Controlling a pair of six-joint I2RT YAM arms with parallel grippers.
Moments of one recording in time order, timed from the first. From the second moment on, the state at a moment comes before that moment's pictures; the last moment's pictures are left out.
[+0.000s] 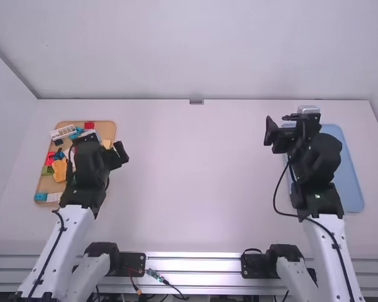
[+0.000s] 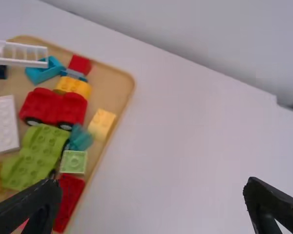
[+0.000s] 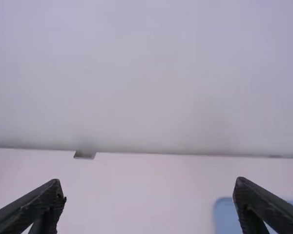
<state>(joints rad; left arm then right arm) 0.05 0.94 0.61 -0.22 -0.16 -0.34 -0.01 0.91 0.80 -0.08 -0.13 0.00</state>
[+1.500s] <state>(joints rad) 0.83 1.98 1.60 -0.96 0.12 0.21 0.01 1.20 0.80 0.03 -0.13 -0.03</state>
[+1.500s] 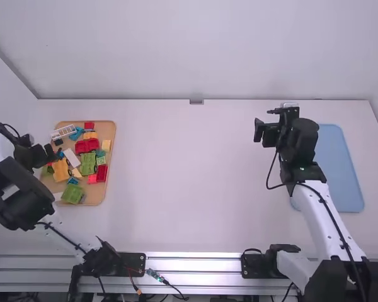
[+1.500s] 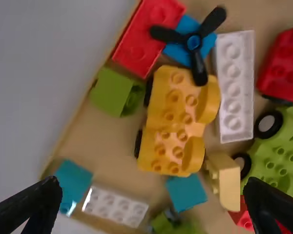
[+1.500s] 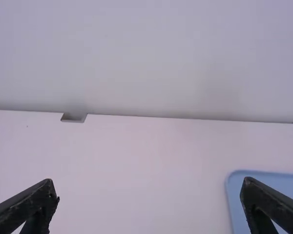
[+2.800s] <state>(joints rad) 0.79 1.98 1.34 -0.69 0.12 0.28 0.01 1.20 0.80 0.02 -0.13 -0.03</state>
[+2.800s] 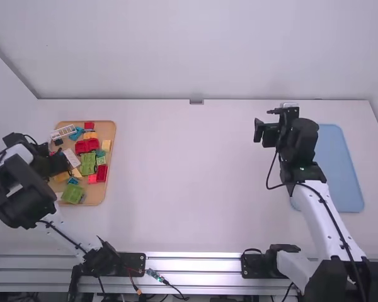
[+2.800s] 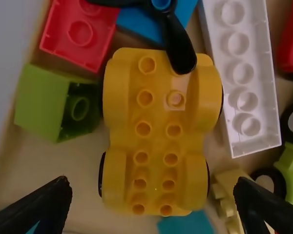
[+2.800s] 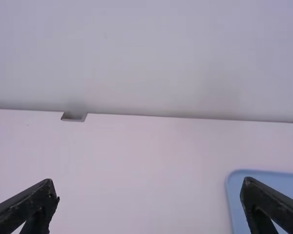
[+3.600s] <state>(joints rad) 0.79 1.98 1.26 -0.58 0.12 0.26 0.00 1.20 0.80 0.01 -0.13 -0.03</state>
